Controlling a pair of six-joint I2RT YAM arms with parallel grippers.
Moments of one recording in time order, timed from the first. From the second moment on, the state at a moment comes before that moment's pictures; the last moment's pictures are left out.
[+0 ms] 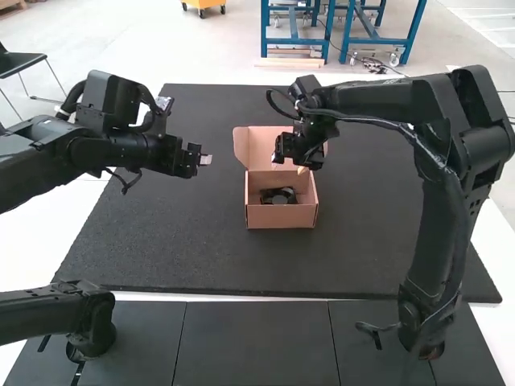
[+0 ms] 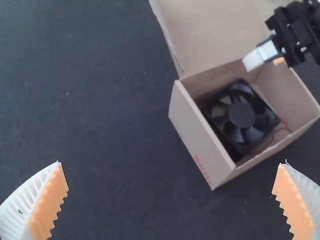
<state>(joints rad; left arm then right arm) -0.42 0.95 0.87 -0.54 0.08 -0.08 0.51 1.81 1.41 -0.70 -0.12 0.40</state>
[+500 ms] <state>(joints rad) -0.41 1.21 1.03 -0.48 -0.01 -0.08 0.39 1.49 1.23 -0.65 0.03 0.15</state>
